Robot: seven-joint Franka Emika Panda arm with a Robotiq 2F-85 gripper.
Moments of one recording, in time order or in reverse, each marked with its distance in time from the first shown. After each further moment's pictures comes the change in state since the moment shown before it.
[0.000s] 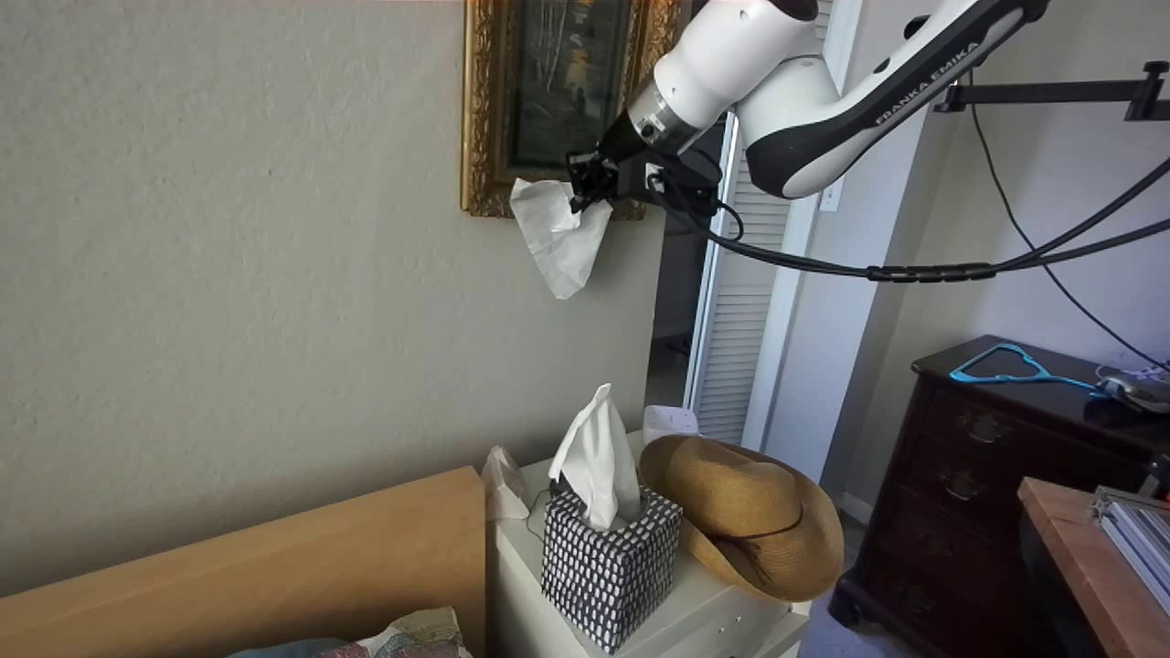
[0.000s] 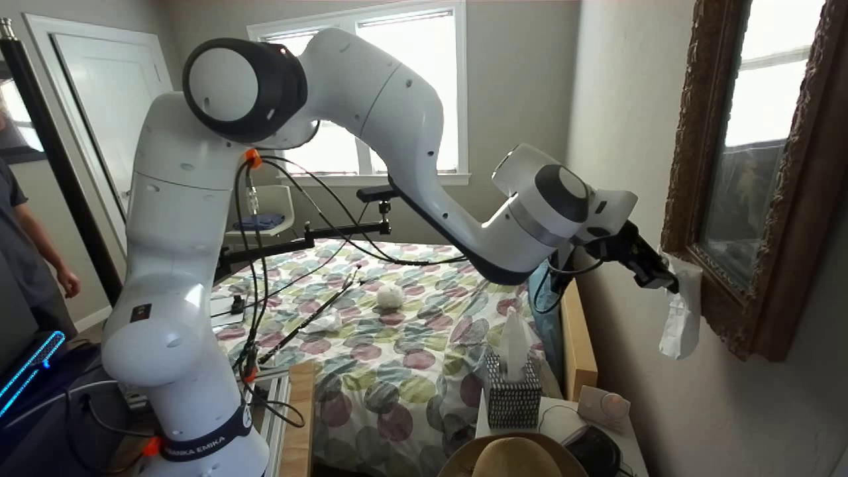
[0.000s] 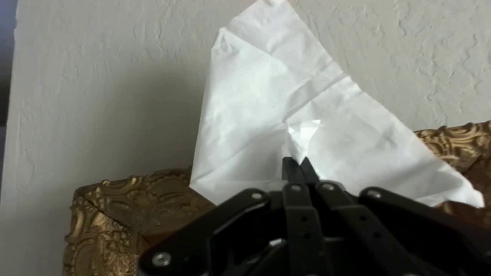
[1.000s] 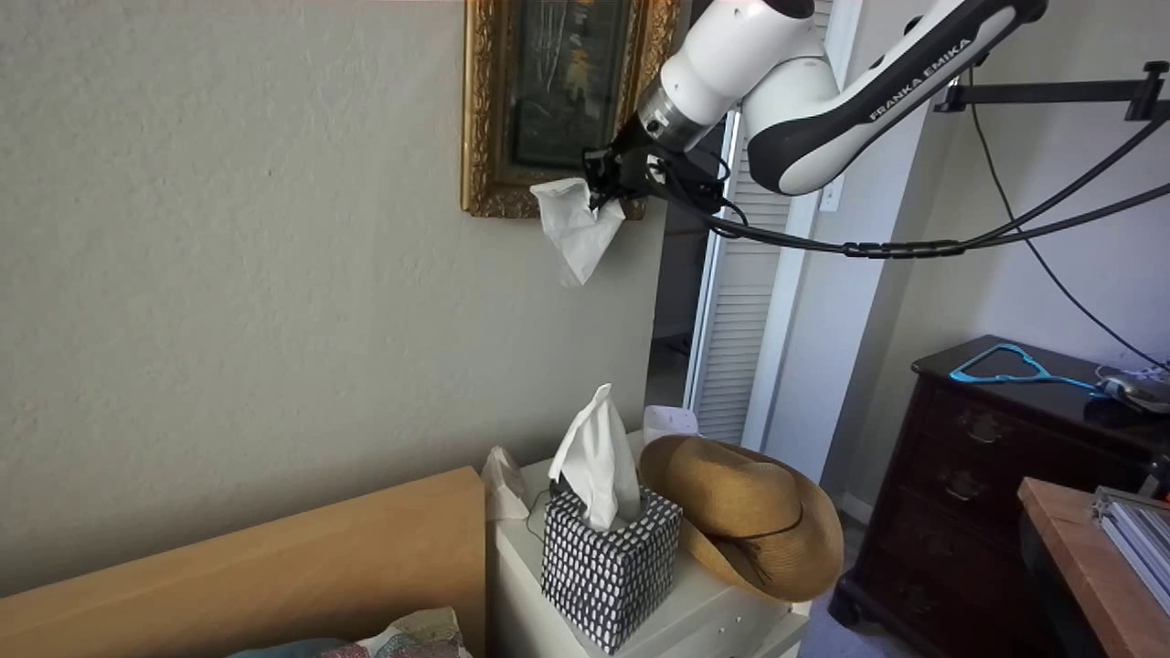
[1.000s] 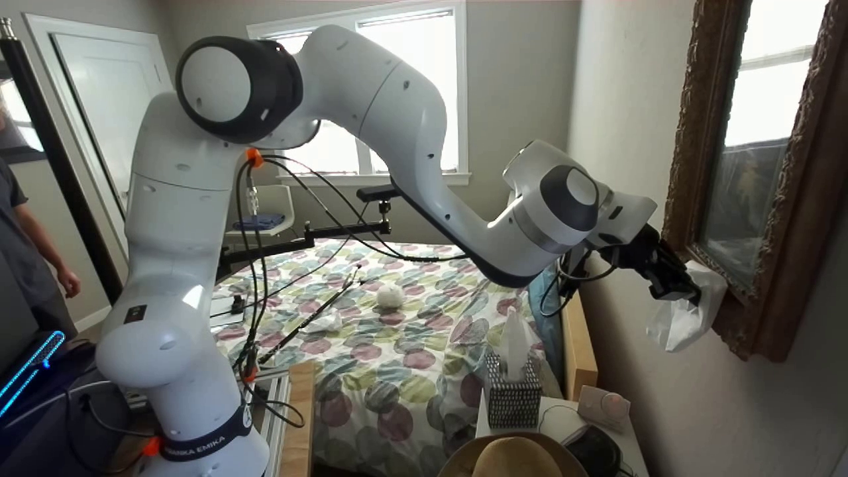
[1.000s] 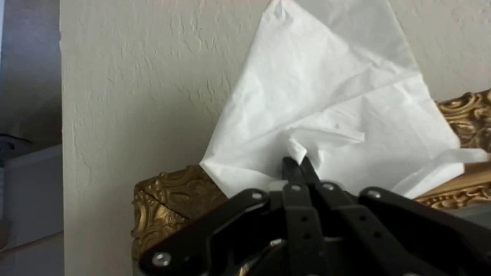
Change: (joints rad) arm -0.051 -0.003 0.014 0.002 0.098 -0.042 0.000
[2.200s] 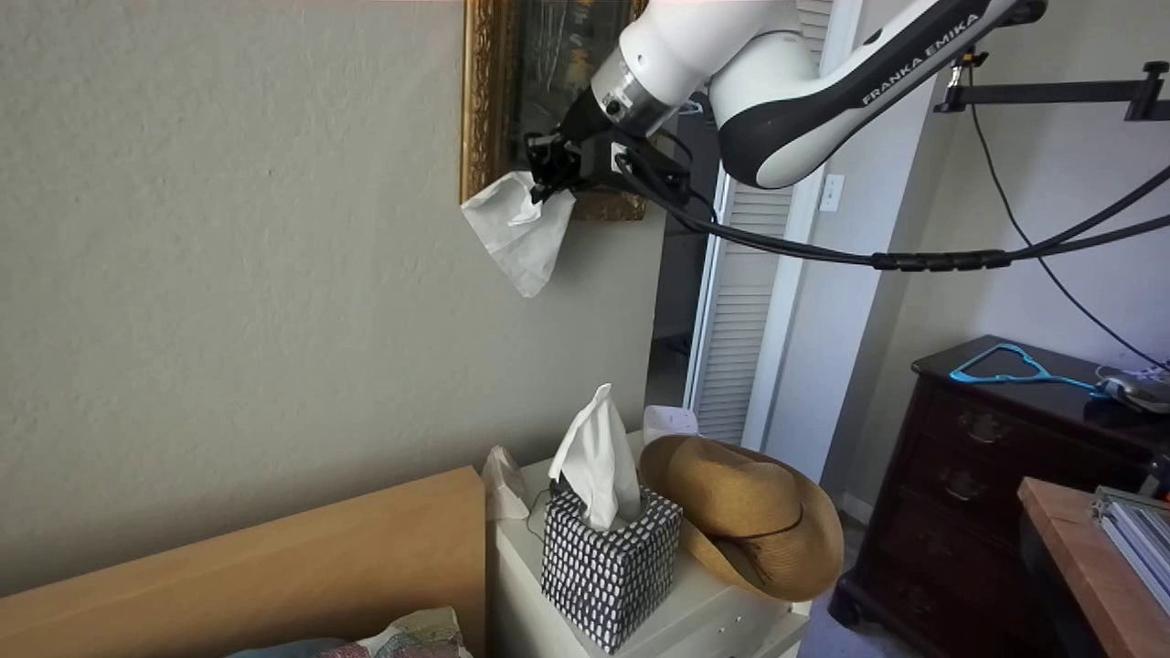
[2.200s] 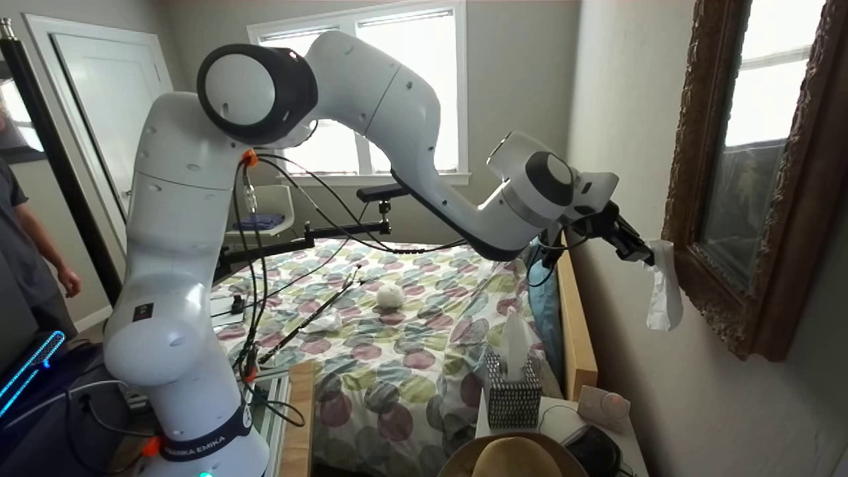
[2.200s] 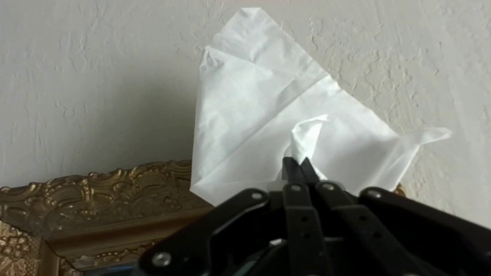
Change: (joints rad) arm 0.075 0.007 0.077 0.044 -0.001 -0.014 -0.078
